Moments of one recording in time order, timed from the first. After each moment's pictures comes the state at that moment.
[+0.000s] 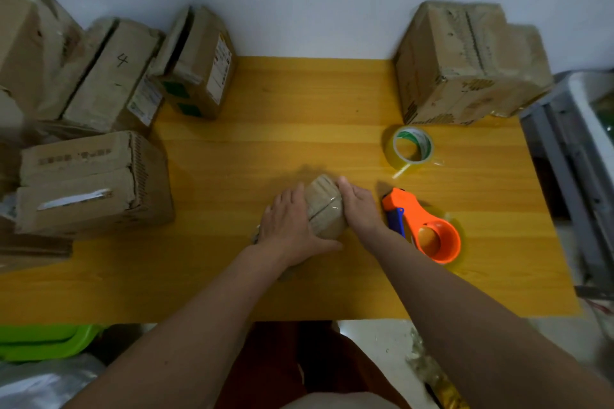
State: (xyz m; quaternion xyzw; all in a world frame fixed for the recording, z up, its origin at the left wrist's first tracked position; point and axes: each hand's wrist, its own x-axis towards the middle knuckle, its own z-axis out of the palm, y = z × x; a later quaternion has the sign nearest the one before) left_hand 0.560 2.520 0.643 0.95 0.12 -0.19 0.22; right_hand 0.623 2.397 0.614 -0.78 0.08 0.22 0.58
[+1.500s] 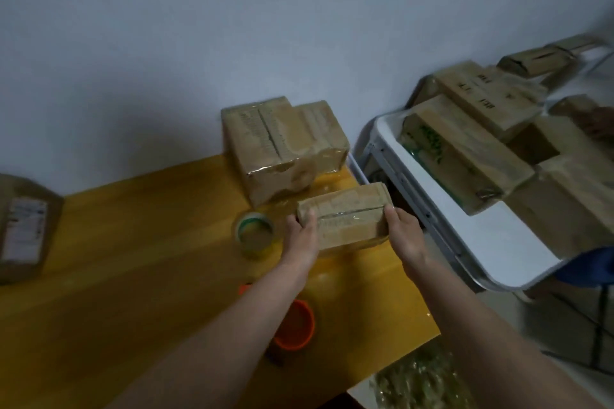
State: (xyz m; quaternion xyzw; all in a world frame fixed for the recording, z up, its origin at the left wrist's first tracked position) left_hand 0.720 2.252 0.711 0.70 0.23 -0.24 0.63; right_hand 0.713 2.078 0.707 -0.82 0.26 0.04 0.51
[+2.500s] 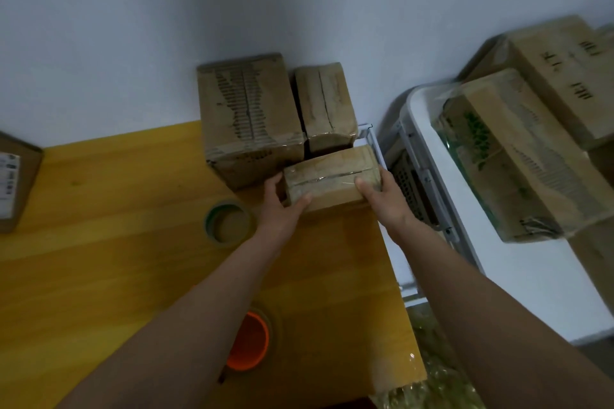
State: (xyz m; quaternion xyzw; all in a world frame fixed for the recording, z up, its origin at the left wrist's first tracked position) left_hand 0.804 2.217 0.641 0.75 0.28 -0.16 0.58; right_hand 0.838 2.030 0.640 -0.78 0.18 0.21 0.56
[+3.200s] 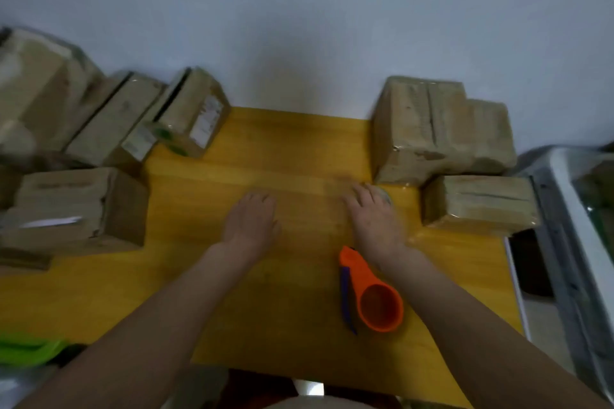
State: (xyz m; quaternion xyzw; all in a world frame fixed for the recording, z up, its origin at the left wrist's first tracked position) left_hand 0.636 2.493 0.694 0.97 0.16 -0.14 0.08; right_hand 0.717 2.299 0.688 -0.94 -0.32 0.12 0.04
